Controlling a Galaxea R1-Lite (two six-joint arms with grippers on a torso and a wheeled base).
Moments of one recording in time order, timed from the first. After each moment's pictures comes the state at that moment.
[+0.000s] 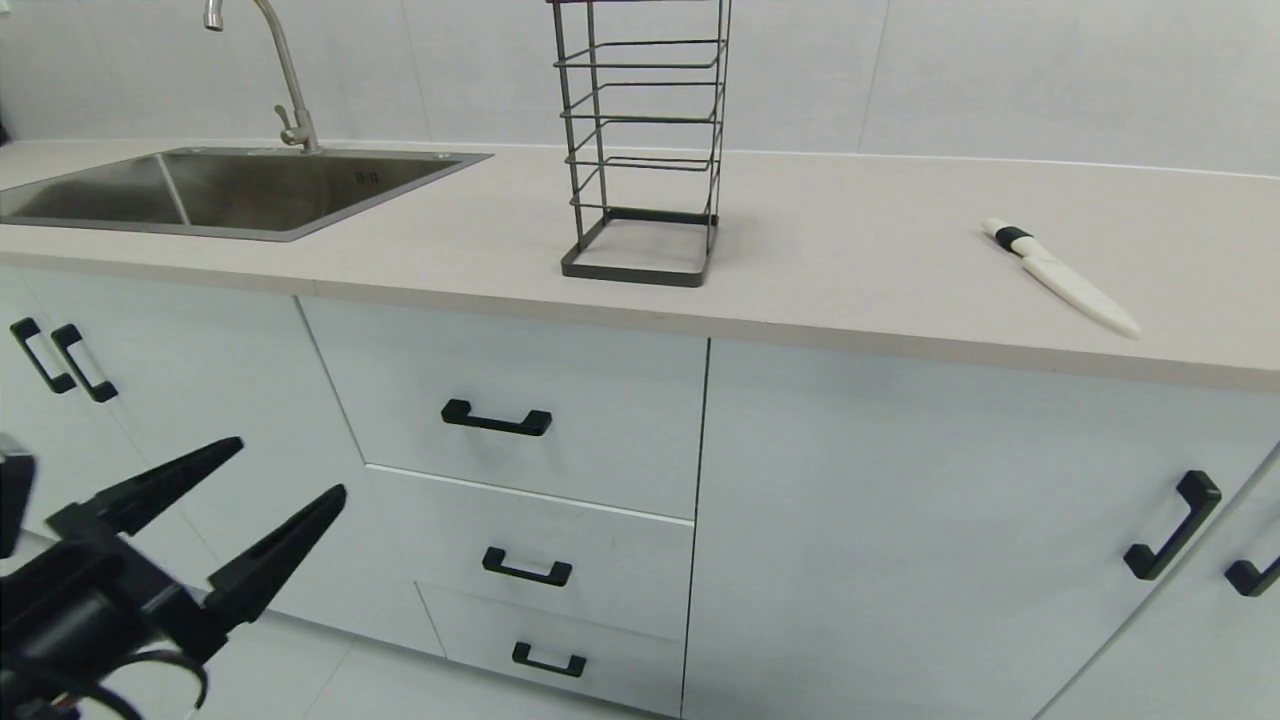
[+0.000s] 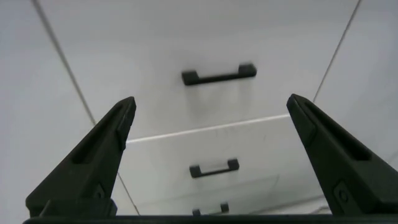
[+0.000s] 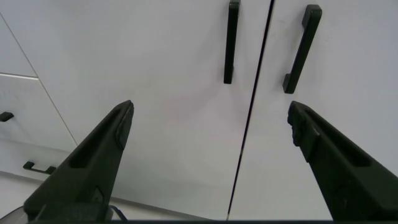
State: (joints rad) left arm -0.16 1.14 0.00 -1.19 -0.26 0.01; right arm 0.00 0.01 0.00 0.00 0.02 -0.01
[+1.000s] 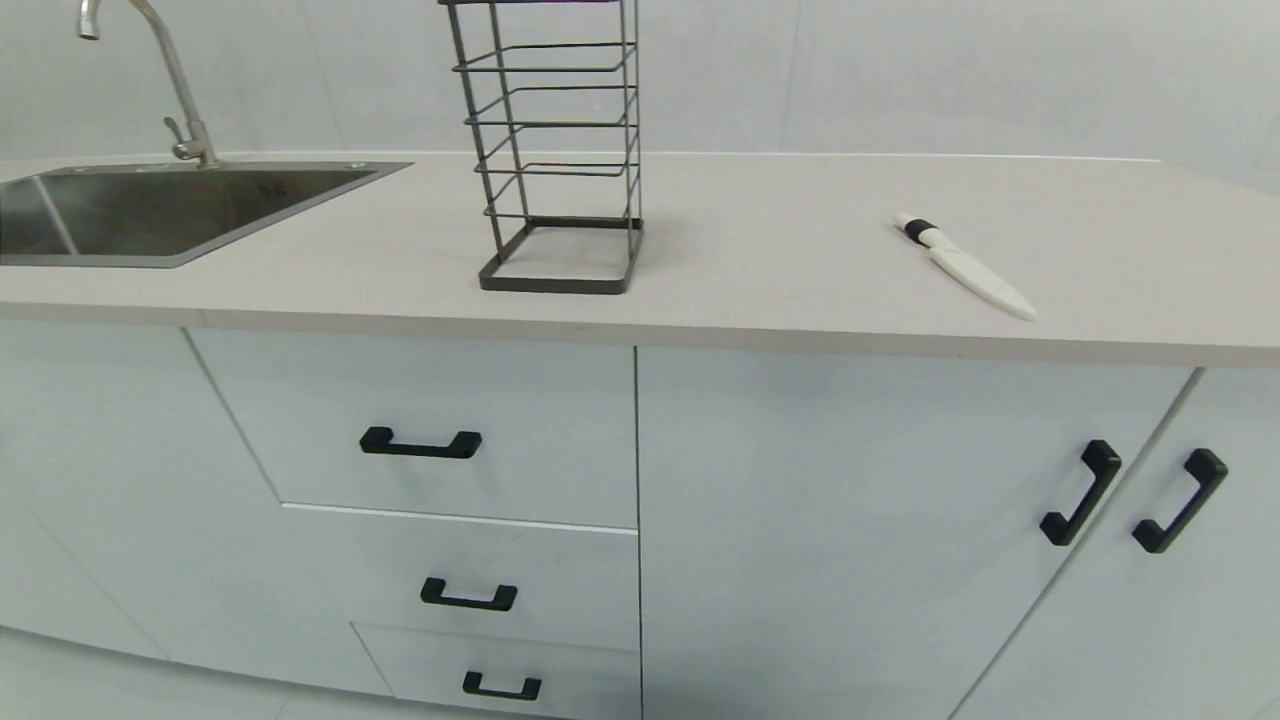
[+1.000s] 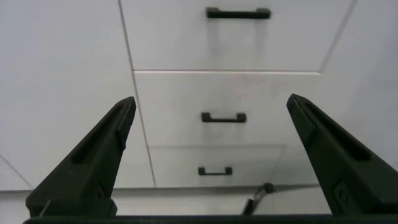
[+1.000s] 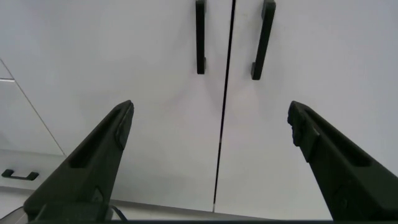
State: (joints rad) left arm 0.01 0.03 0.00 -0.05 -0.12 -0.02; right arm 0.00 0.01 0.00 0.00 0.02 -0.01
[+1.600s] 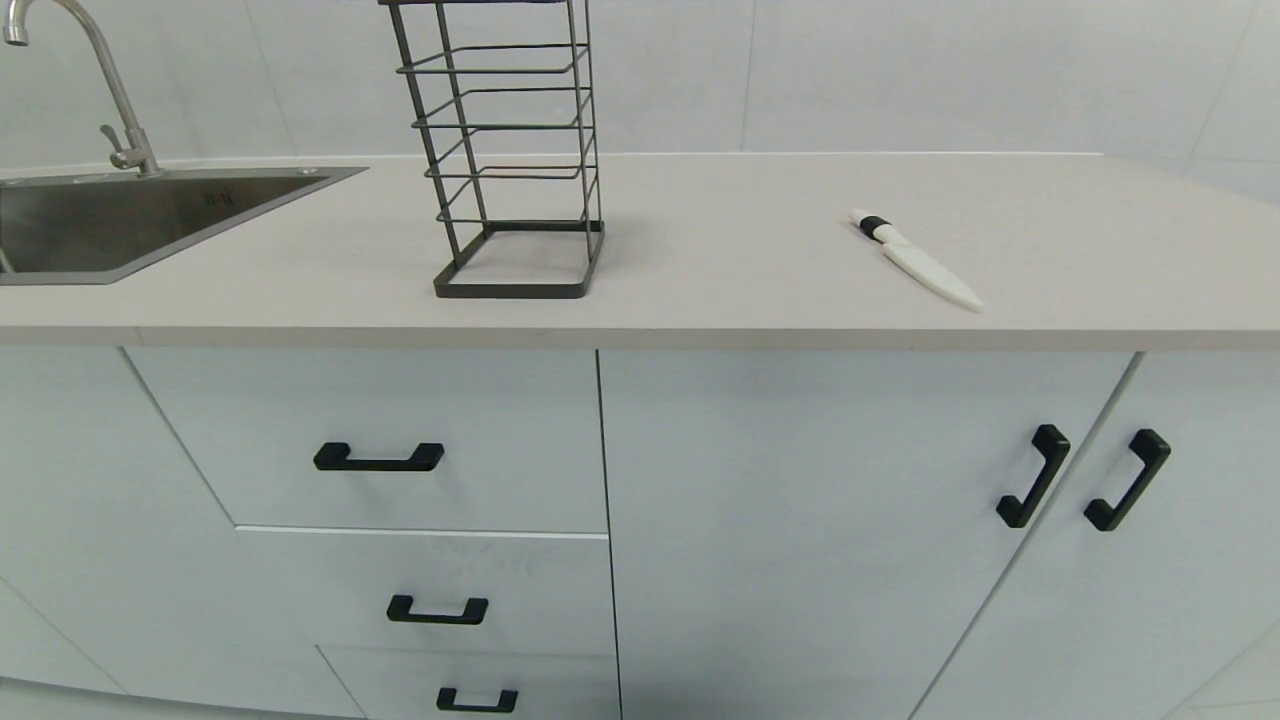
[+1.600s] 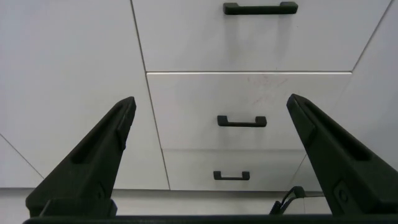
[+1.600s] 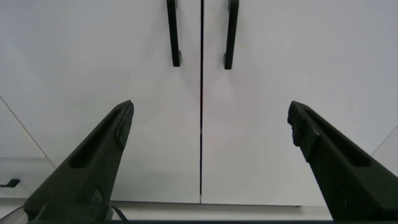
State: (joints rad) left arm 0.00 0.00 0.00 0.00 -0.02 0.02; right arm 0.00 0.01 0.00 0.00 0.02 -0.01
